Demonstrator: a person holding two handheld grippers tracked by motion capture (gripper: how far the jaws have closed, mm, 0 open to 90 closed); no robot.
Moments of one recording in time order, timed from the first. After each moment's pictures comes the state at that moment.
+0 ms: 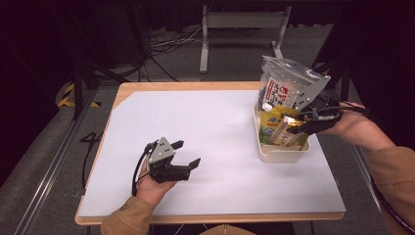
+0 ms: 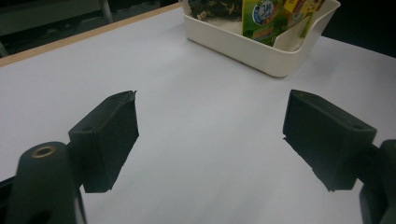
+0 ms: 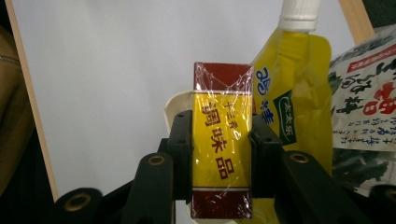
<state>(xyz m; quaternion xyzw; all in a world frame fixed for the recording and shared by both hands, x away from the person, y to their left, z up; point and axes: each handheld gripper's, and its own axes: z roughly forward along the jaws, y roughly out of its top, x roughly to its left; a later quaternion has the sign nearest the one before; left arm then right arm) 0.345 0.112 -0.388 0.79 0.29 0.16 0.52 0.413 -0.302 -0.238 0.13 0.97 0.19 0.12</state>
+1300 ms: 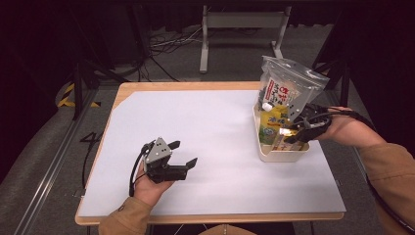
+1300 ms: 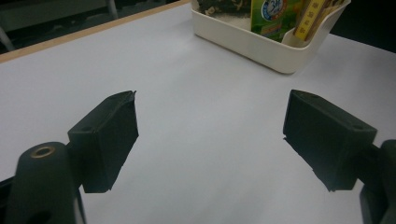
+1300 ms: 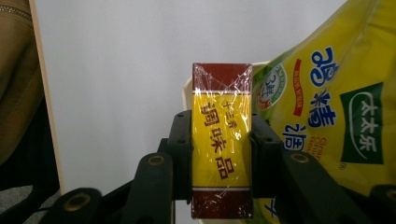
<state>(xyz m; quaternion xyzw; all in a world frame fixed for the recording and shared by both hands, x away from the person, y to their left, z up) 0.346 0.119 -0.391 0.79 0.30 0.17 0.51 0.421 -0.296 -0.270 0.08 0.98 0.15 0.07</state>
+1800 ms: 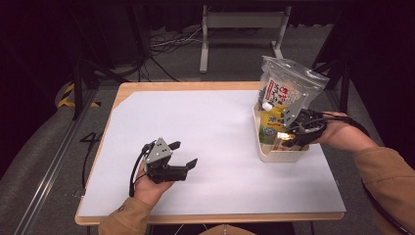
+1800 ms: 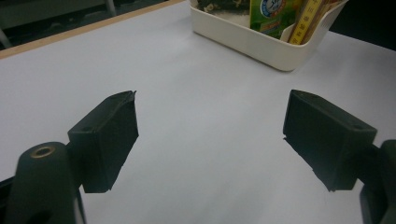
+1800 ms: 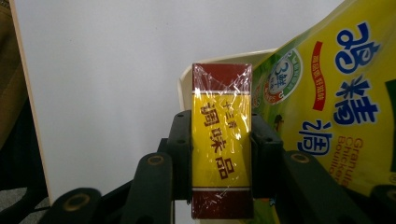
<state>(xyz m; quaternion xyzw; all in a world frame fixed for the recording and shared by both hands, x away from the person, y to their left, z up) 0.346 0.118 -0.393 0.79 0.30 0.16 0.51 0.424 -0.296 -0.292 0.09 0.98 0.14 0.07</state>
